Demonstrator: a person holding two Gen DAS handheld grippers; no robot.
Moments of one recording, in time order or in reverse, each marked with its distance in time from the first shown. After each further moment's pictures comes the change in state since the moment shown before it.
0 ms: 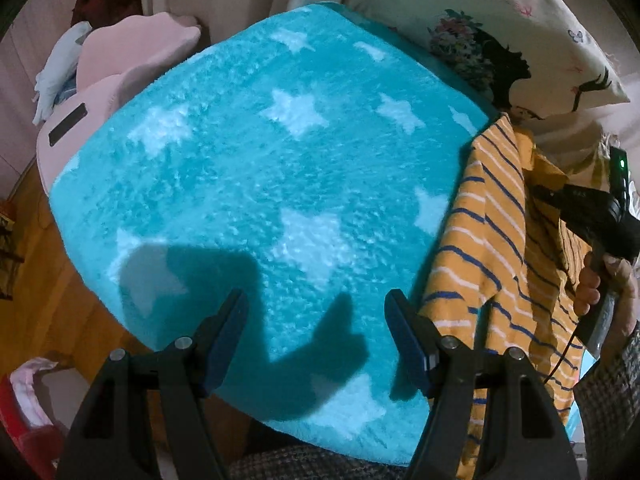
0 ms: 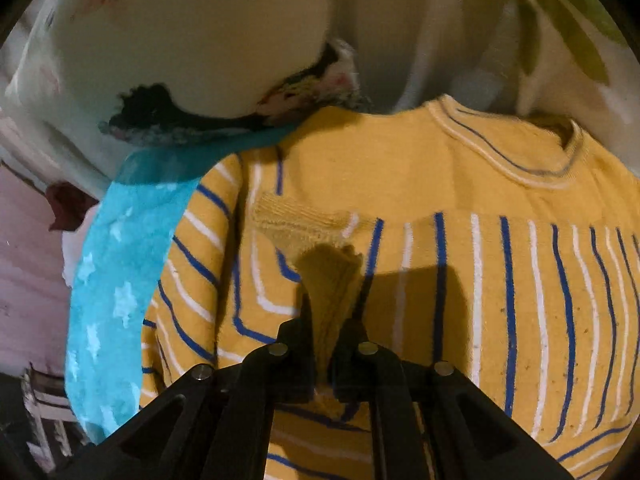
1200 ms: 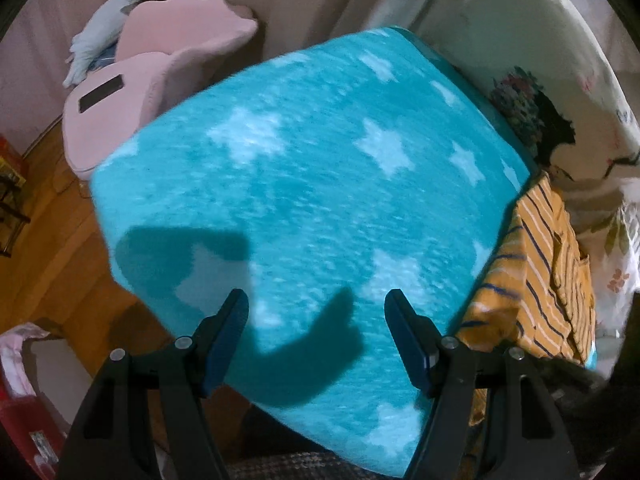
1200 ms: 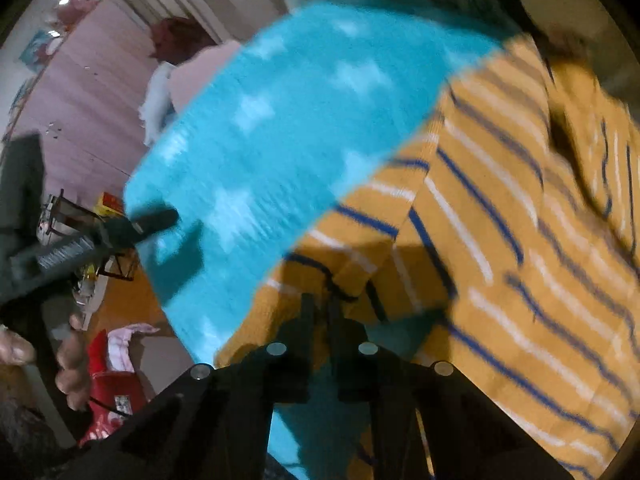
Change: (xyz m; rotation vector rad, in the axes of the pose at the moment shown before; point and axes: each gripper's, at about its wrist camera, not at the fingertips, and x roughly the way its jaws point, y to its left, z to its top) left arm -0.003 0.071 0.009 -0.168 -0.032 0.024; right arm -0.019 0.184 -0.138 -0.478 0.216 0.237
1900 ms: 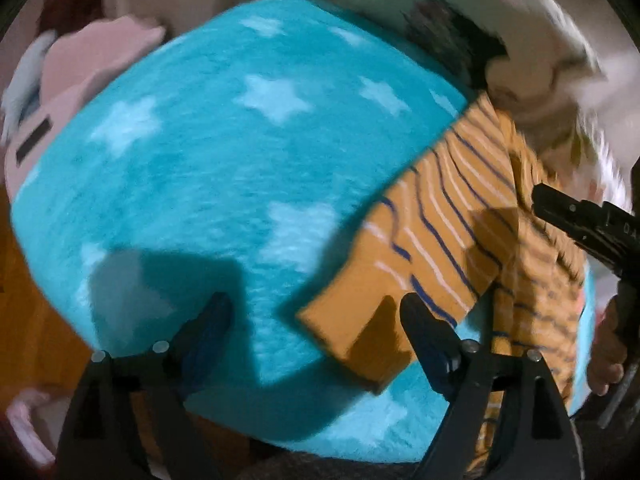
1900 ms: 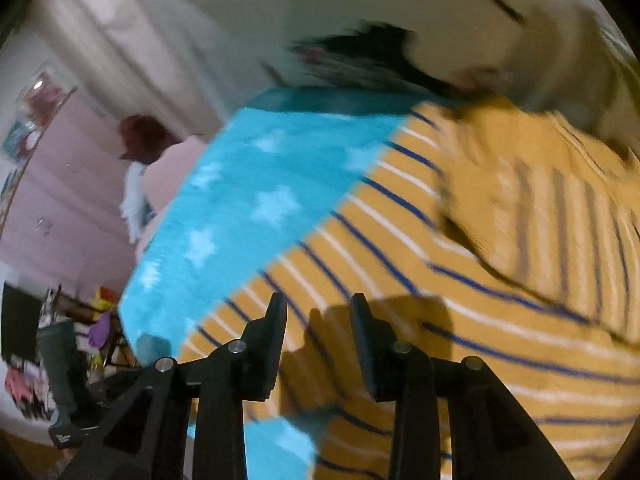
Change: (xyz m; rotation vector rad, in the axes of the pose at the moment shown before) left arm 0.028 -0.059 -0.026 0.301 0.054 -0.111; right arm -0.056 -0.100 0.013 0.293 -0.212 -0.073
